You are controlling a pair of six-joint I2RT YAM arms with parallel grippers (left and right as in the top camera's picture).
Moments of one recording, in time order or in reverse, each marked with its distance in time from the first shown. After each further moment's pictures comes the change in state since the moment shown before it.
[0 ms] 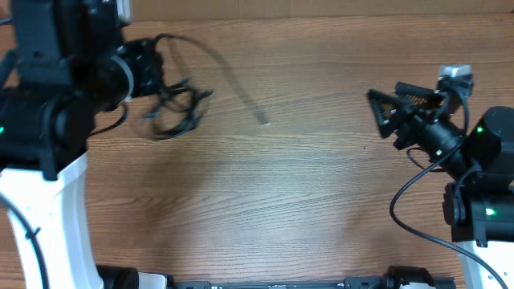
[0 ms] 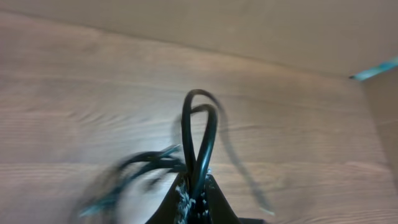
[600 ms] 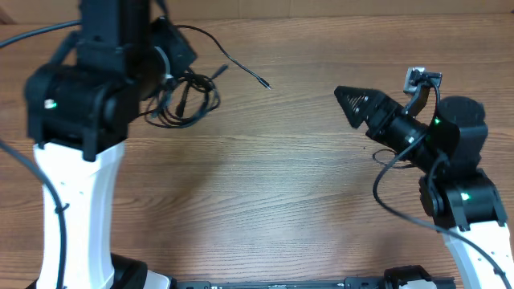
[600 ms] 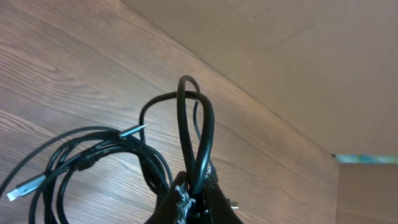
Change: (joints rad) left arm -0.167 0.058 -0.001 0.048 -0.275 -0.534; right arm 0.185 0.078 0.001 -0.023 0.126 0.548
